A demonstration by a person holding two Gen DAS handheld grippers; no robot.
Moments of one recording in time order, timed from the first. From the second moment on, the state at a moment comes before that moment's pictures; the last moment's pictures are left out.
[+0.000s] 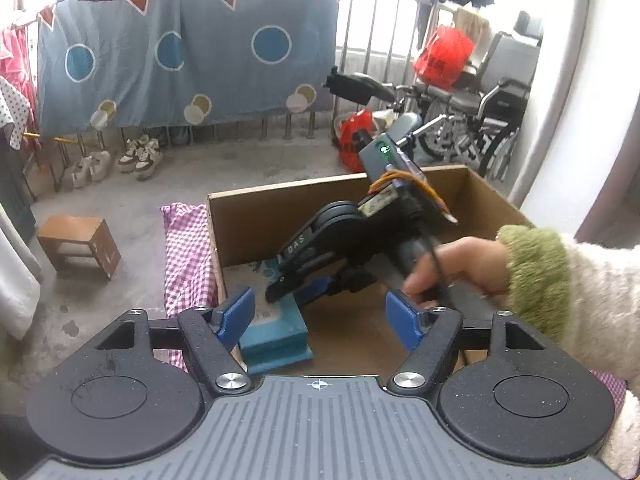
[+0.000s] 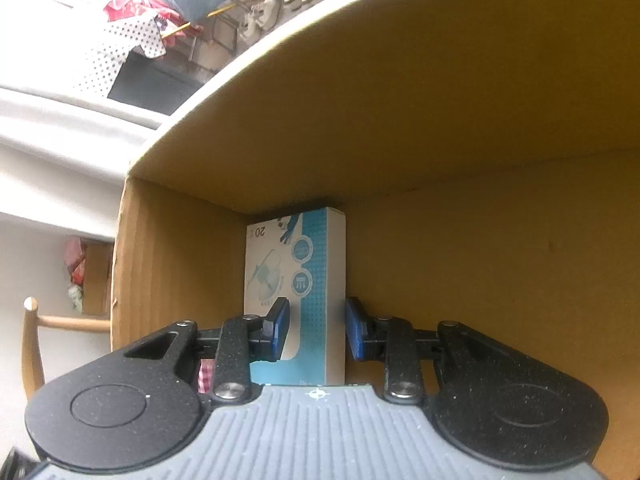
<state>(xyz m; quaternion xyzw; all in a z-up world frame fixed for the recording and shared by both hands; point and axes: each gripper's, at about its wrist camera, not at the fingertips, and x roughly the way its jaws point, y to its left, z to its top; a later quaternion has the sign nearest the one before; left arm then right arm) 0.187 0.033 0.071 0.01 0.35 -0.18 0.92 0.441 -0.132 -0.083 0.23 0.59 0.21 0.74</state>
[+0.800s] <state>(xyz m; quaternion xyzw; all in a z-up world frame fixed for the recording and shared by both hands) 0.068 0.070 0.081 -0.04 0.30 -0.18 0.94 0.213 -0.275 0.079 0.29 0.40 0.28 0.82</state>
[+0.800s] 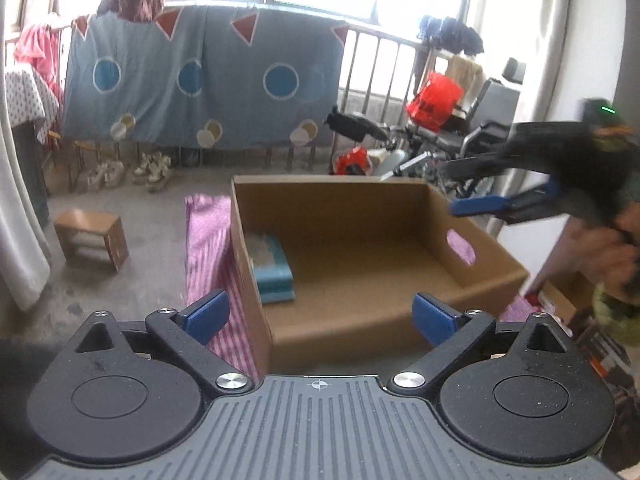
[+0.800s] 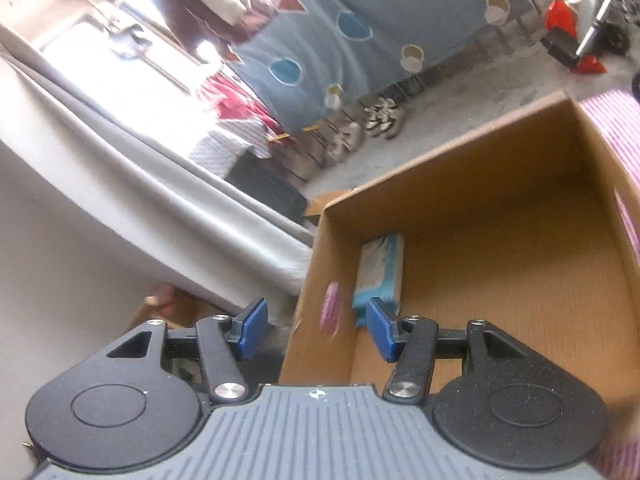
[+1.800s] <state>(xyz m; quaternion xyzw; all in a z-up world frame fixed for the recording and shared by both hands) 0.011 0.043 -0.001 0.00 0.39 -0.21 0.90 0.066 -0.276 -0.180 0.65 0.45 0.20 0.58</state>
